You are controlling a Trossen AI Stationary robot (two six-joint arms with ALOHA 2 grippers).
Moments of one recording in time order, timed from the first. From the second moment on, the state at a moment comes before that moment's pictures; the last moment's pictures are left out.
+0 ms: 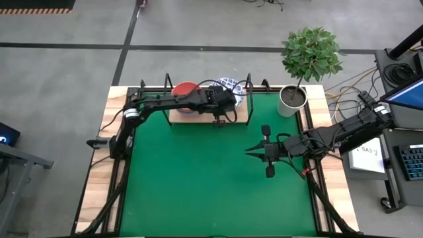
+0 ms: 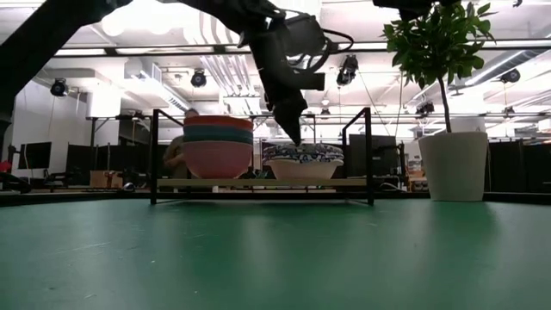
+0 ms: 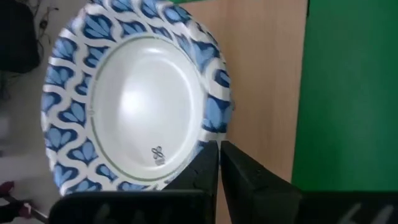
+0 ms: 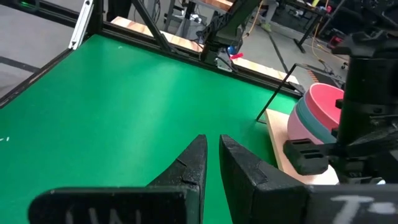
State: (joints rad) left arm 0.26 2.10 1.87 -0.80 -0.33 0.33; right arm 0.36 1.01 0.75 -0.07 0.33 -0.19
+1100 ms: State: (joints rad) left arm 0.04 0.93 0.73 -0.17 -0.01 0.14; right arm 0.20 0.66 0.41 0.14 0.21 -0.25
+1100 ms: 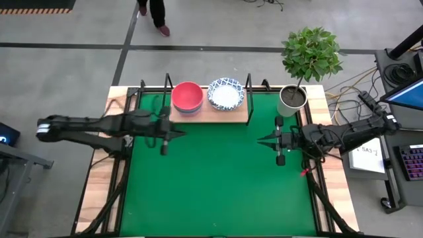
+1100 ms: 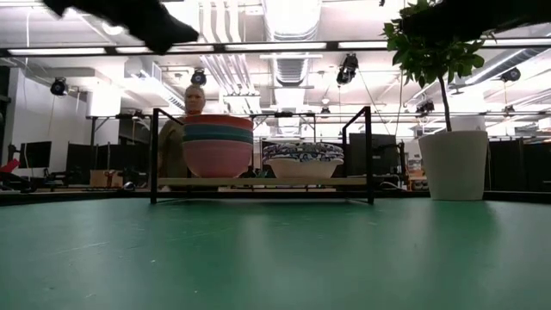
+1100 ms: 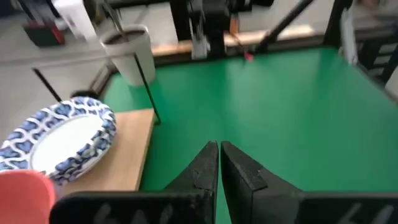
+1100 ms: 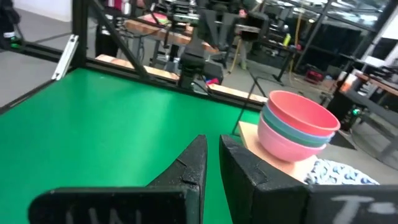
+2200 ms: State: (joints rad) left arm 0.05 0.00 0.22 -0.18 -0.04 0.03; right arm 0.16 0.00 0.16 -0.03 0.18 -0.23
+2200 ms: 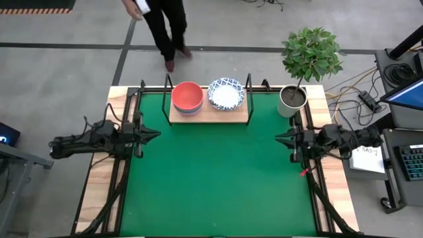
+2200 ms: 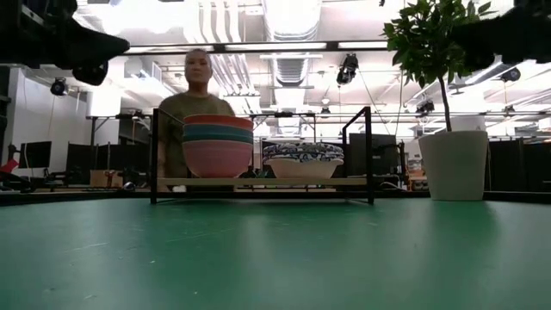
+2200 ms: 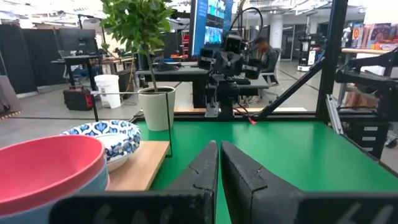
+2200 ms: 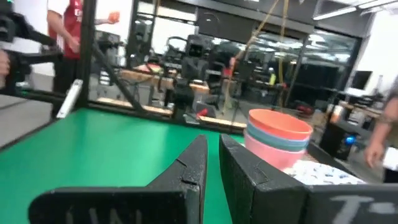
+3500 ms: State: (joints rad) left arm 0.05 0.04 0.01 0.06 -0.13 0.02; right arm 0.16 0.04 0.01 0.04 0.13 -0.42
